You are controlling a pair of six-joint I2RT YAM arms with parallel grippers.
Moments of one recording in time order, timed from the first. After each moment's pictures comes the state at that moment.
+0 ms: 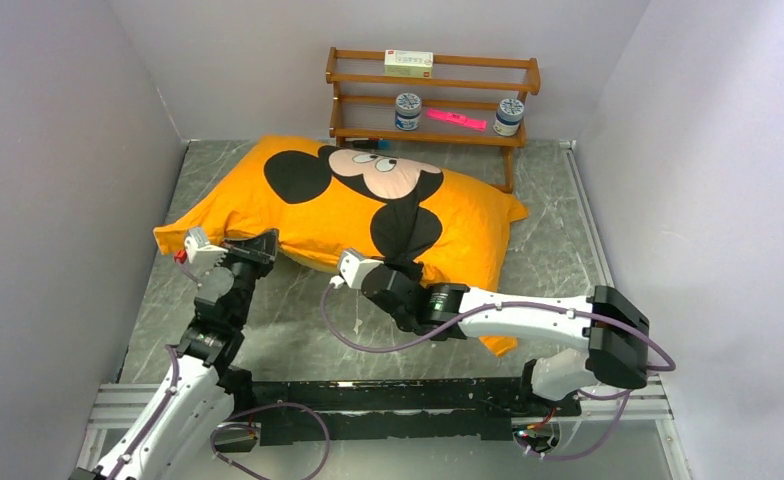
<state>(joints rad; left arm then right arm) -0.30 0.53 0.29 0.25 -0.26 -1.05 1.23 1.43 0.96 -0.20 0.82 -0.52</state>
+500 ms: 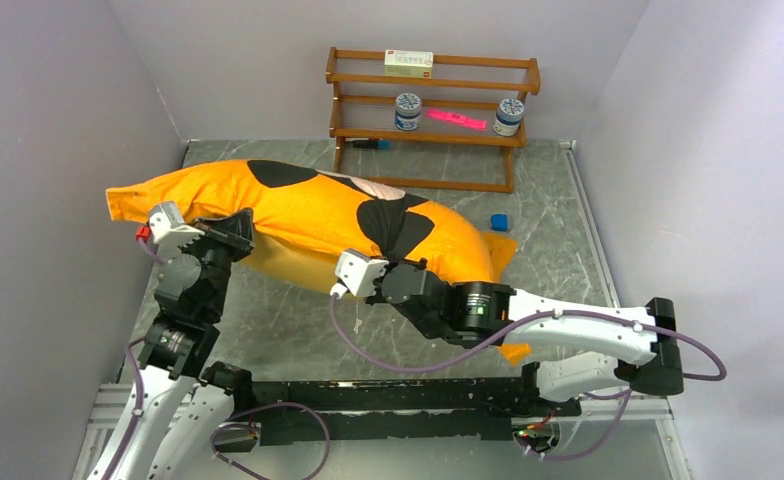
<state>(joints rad) -0.30 0.49 0.64 -0.07 -0.30 -0.76 1.34 1.25 1.13 -0.37 0.73 -0.53</state>
